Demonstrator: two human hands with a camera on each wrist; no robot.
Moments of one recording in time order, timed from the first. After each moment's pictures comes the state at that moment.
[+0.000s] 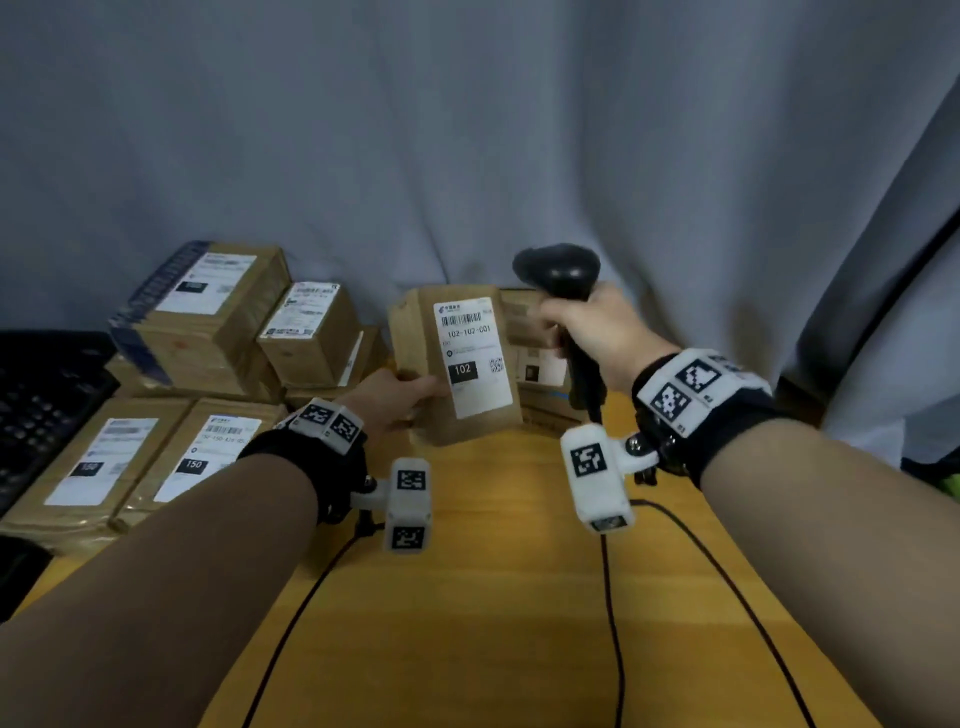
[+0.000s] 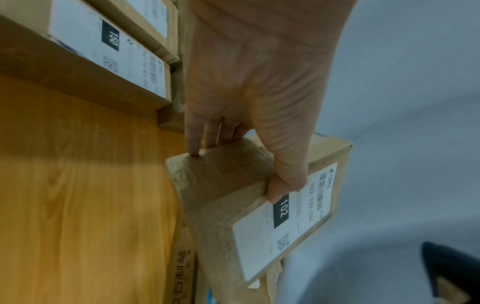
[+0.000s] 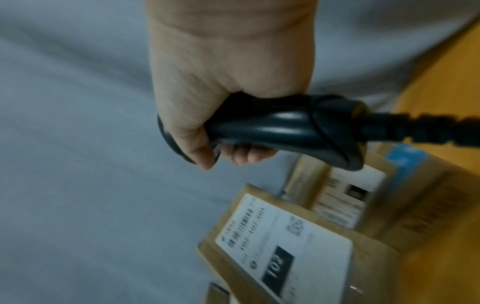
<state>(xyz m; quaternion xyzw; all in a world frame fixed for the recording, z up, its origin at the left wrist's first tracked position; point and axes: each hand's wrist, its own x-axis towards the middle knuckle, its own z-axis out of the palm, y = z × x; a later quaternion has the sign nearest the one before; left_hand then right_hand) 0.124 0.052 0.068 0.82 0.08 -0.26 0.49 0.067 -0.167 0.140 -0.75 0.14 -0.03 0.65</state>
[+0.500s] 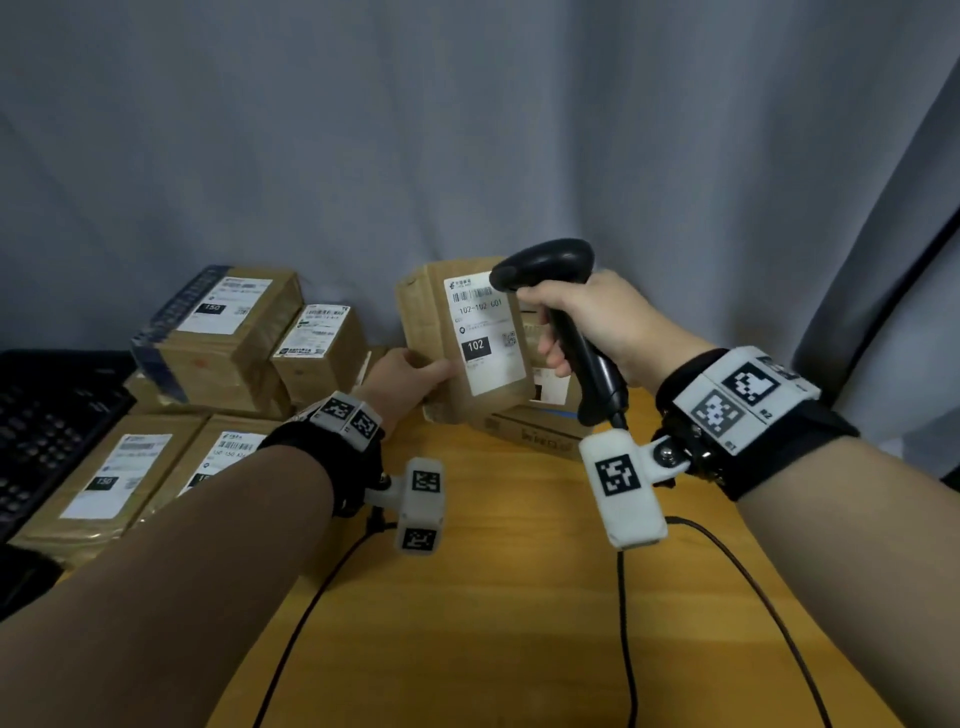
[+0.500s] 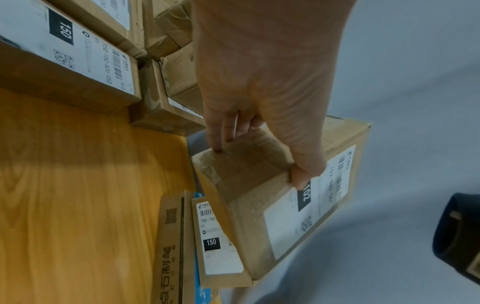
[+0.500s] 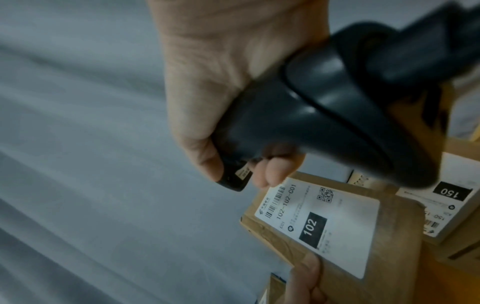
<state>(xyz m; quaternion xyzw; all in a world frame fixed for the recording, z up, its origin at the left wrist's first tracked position) 0.122 0.041 0.097 0.83 0.00 -0.14 0.53 0.042 -0.154 0.194 -0.78 0.08 0.01 0.62</state>
